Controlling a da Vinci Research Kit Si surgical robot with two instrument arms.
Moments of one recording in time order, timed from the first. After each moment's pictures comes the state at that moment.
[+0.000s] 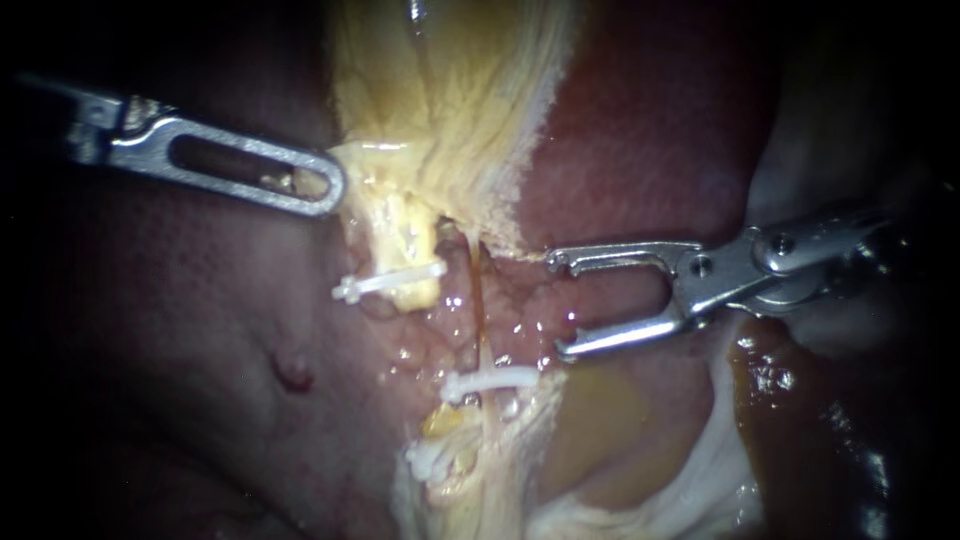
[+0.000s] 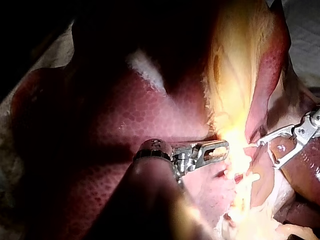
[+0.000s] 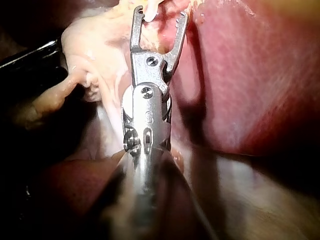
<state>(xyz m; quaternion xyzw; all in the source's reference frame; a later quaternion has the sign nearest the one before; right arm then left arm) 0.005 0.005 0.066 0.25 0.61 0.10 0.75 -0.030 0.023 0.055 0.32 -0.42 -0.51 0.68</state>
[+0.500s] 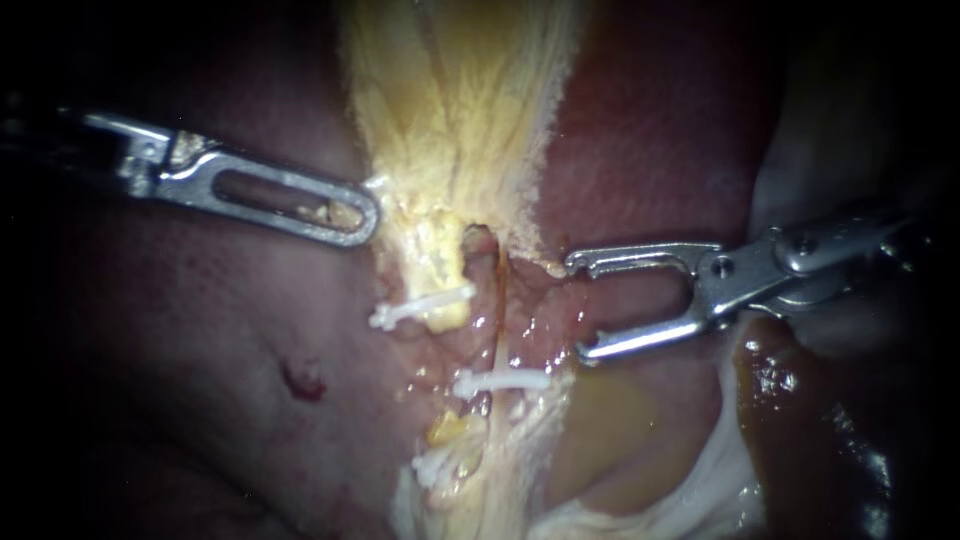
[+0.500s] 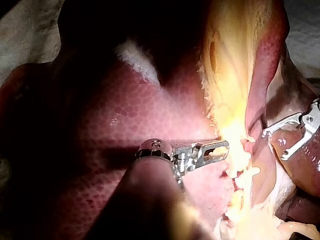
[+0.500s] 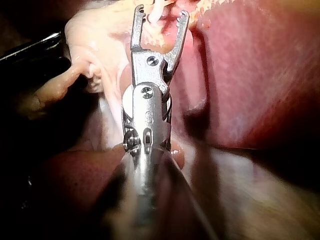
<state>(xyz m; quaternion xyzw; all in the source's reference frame) 0.003 0.006 0.065 0.25 0.61 0.10 0.75 -0.033 0.021 0.060 0.33 -0.42 -0.49 0.69</state>
